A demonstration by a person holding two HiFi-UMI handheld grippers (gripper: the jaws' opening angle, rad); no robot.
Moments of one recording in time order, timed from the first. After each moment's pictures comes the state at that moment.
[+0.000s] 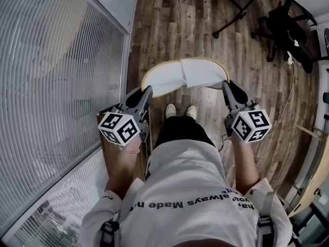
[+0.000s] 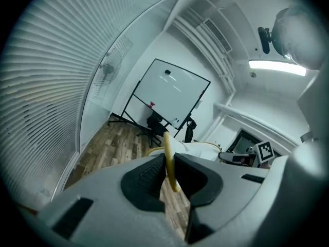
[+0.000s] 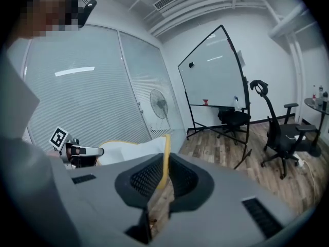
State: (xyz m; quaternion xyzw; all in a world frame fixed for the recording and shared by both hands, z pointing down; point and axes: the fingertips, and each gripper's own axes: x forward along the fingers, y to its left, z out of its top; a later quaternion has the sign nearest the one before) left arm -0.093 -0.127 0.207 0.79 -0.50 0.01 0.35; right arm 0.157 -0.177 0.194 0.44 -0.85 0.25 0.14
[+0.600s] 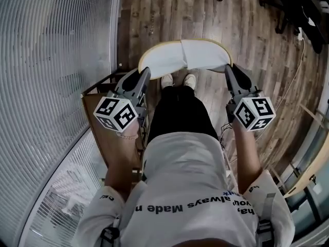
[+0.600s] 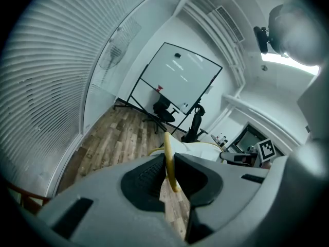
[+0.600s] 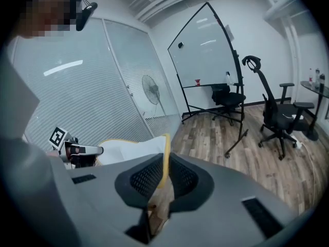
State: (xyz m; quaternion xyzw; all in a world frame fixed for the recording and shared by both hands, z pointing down) left arm -0.060 -0.120 0.329 0.76 -0.49 0.06 0.41; right arm 0.192 -0.167 0.322 0.44 -0.82 0.31 0.18
